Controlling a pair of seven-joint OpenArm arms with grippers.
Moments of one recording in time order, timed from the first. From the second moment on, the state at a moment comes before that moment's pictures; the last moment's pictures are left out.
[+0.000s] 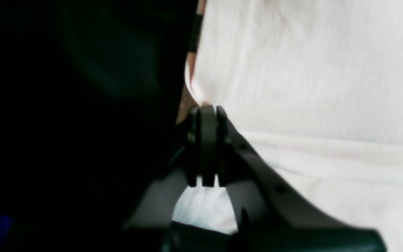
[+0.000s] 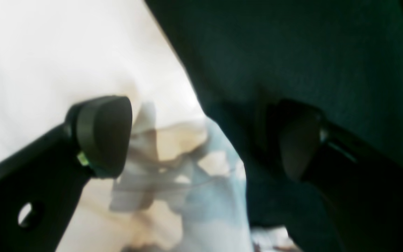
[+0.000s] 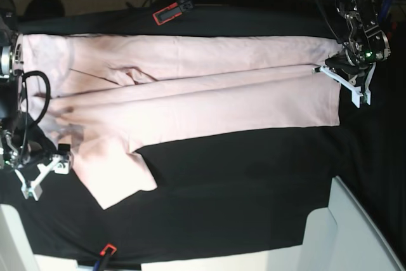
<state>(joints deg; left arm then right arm) 8.8 -10.7 -30.0 77.5 -5.5 -15.3 45.6 33.2 21.6 -0.7 26.6 14.1 21.7 -31.2</state>
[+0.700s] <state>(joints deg) 8.7 -10.7 -30.2 77.6 -5.5 -15.3 45.8 34.2 17.6 -4.8 18.5 13.9 21.2 -24.0</state>
